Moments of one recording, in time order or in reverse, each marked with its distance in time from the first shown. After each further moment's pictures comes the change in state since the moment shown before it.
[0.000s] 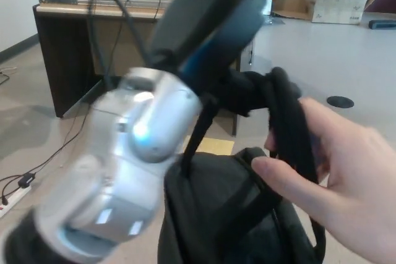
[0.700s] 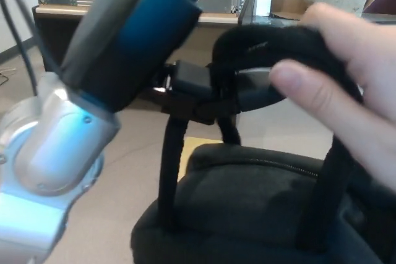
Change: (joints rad) left_arm 0.130 0.191 0.250 -0.271 -0.278 -0.252 -0.025; right_arm -0.001 0.000 0.000 0.001 0.009 0.002 0.000
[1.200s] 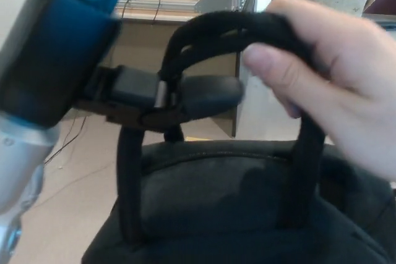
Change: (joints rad) left_arm 0.102 0.021 0.178 -0.035 -0.135 -0.221 0.020; right_arm 0.000 0.000 0.000 -0.002 0.000 0.001 0.000
